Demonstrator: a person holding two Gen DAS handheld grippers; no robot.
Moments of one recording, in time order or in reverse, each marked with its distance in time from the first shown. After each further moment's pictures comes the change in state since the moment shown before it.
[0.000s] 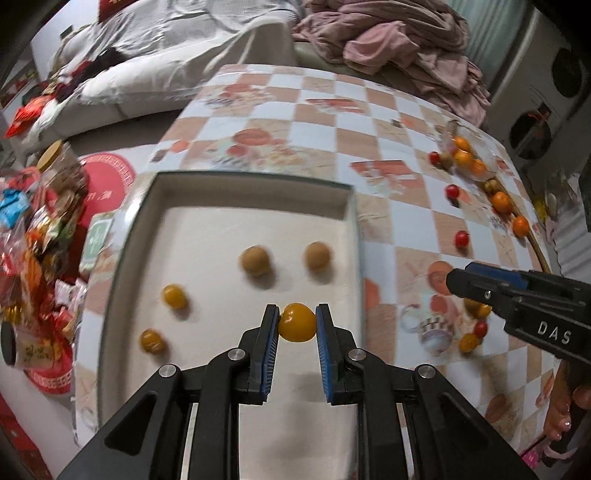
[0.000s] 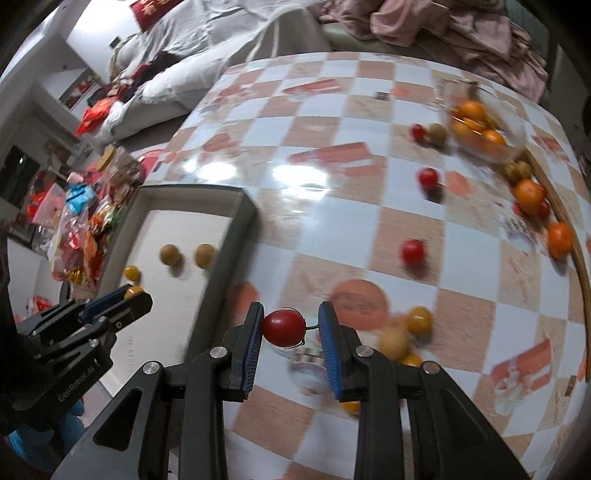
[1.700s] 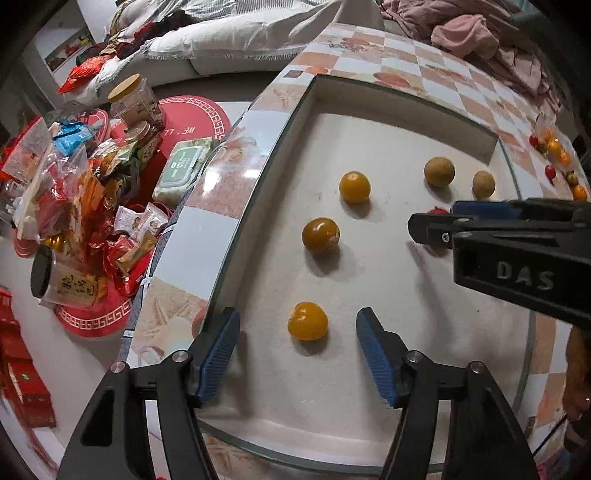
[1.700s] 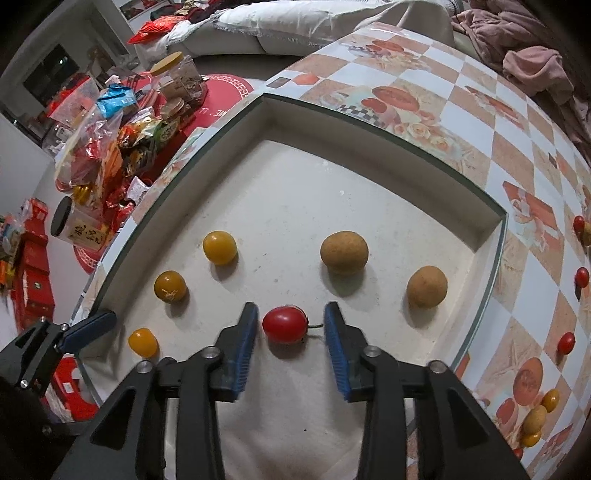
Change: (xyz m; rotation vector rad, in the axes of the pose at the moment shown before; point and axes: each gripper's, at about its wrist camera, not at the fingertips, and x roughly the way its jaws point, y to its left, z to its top) left arm 0.021 0.101 -0.069 -0.123 0.085 0.202; right arm 0.108 0.157 0.006 -0.304 0.130 -0.004
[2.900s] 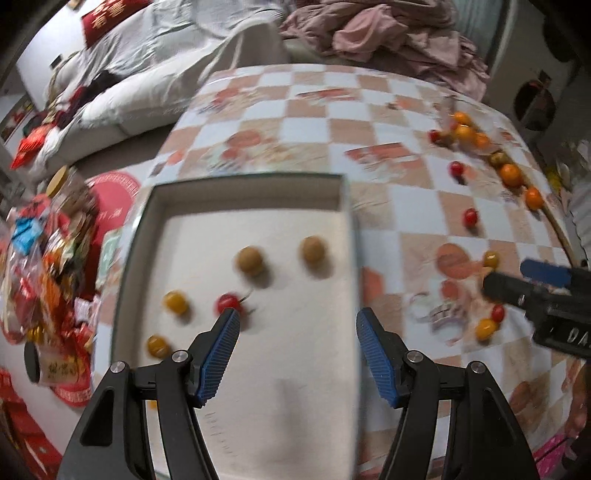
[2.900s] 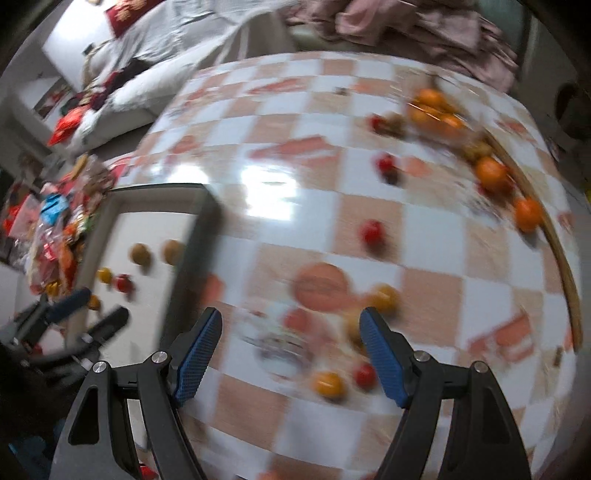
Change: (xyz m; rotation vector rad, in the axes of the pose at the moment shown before) left arm -0.047 -0.143 0.051 0.244 -0.094 -0.112; right arm -0.112 -0.179 -0.105 0.433 -0.120 -0.133
